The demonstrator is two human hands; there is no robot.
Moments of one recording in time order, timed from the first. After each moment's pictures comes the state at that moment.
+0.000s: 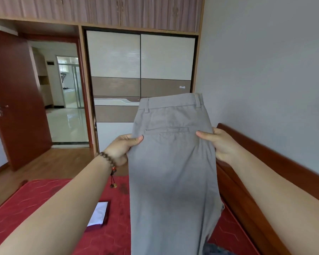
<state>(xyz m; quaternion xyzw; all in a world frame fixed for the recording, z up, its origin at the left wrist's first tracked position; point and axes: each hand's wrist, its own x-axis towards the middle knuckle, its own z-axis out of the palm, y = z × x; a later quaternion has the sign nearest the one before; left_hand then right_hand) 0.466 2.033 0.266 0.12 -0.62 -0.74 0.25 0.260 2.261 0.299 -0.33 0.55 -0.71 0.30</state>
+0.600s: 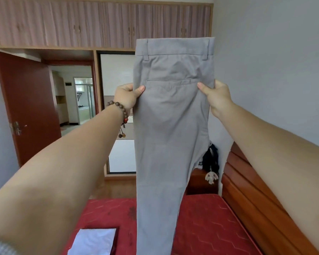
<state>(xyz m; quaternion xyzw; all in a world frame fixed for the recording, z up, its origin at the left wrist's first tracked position) 0.402 1.952 0.453 0.13 -0.68 -0.49 0.52 0.211 2.135 0.458 -0.40 0.51 -0.76 0.02</state>
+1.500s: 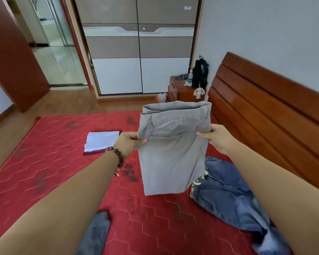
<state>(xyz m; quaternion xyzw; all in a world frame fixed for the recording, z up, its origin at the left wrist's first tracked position) 0.594 2.091 0.047 0.26 -0.69 -0.64 0.20 0.374 2.317 0.076 -0.26 0.67 -0.63 0.29</state>
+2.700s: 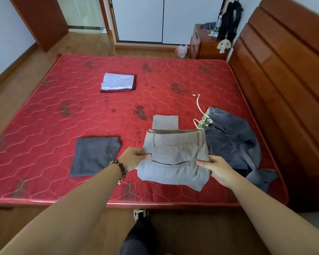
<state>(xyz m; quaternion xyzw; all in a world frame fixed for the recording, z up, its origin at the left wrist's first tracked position) 0.790 2.320 -0.082 0.41 -0.67 -0.62 0.00 0.552 2.539 -0.102 -0.19 0.67 -0.50 0.51</state>
